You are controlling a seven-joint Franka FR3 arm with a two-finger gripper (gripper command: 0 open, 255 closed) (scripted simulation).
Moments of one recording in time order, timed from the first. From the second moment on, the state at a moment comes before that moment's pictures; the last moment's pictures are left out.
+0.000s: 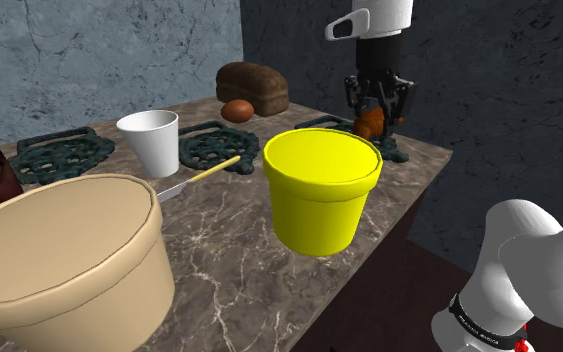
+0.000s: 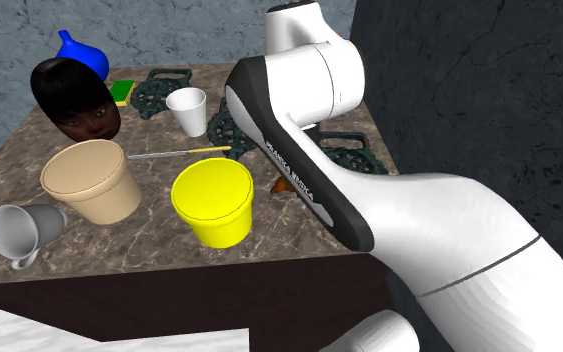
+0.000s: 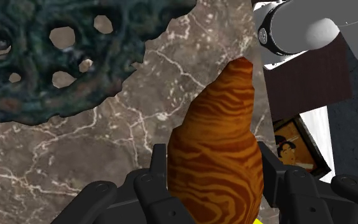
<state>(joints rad) 0.42 -0.52 -0.09 -1.94 -0.09 1.26 -1.00</state>
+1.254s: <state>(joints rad) 0.42 -0.37 -0.09 -1.52 -0.09 1.00 -1.03</state>
